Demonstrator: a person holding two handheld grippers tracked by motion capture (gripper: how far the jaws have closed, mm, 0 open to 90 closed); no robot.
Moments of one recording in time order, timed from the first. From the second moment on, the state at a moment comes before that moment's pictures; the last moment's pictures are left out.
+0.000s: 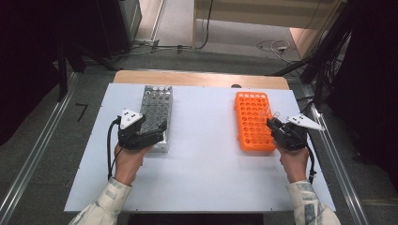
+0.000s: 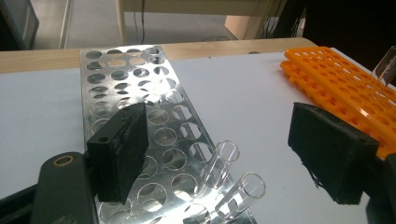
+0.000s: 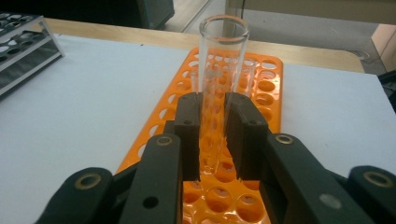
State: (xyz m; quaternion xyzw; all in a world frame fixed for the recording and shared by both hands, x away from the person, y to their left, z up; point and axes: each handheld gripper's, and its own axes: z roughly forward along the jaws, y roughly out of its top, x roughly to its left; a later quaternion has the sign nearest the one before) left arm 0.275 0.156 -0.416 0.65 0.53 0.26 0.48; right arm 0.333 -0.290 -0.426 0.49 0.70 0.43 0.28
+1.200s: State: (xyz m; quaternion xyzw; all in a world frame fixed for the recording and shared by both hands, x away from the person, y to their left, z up) left arm 0.256 0.090 -0.415 0.72 0.44 0.21 0.49; right arm 0.292 -0.158 -0.449 0.33 0.82 0.44 0.15
